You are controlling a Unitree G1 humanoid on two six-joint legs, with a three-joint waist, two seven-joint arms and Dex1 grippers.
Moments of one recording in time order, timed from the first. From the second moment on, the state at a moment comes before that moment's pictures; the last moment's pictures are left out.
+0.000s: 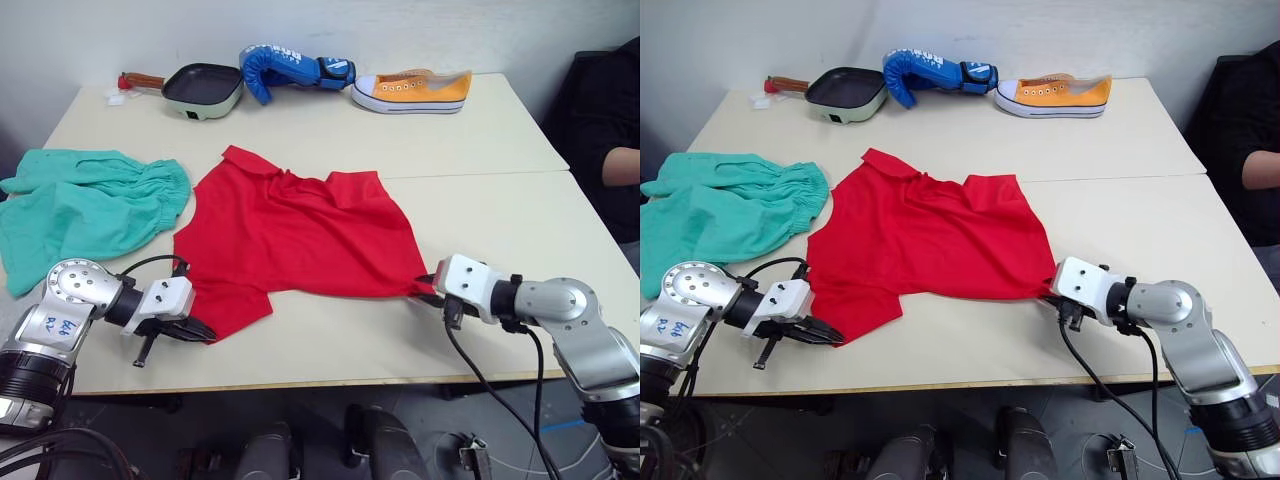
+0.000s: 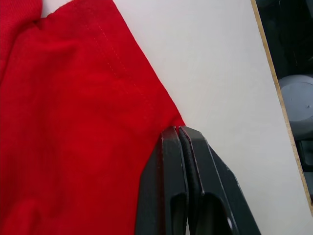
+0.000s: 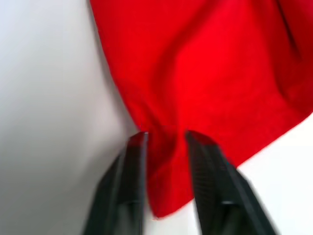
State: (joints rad) left arm -0.38 0.98 -0.13 0.27 -0.20 -0.05 -1.50; right arm -0.21 -0.83 0.05 -0.28 0.04 0.32 0.96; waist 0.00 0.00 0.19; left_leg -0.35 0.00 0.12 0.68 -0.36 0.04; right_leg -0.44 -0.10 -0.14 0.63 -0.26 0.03
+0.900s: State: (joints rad) left arm -0.39 0.98 -0.14 0.28 -0.24 0.01 -1.50; right arm -0.21 -0.78 0.06 -0.16 0.08 0.29 0.94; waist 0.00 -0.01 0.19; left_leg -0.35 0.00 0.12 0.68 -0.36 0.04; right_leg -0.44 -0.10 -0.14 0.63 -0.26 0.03
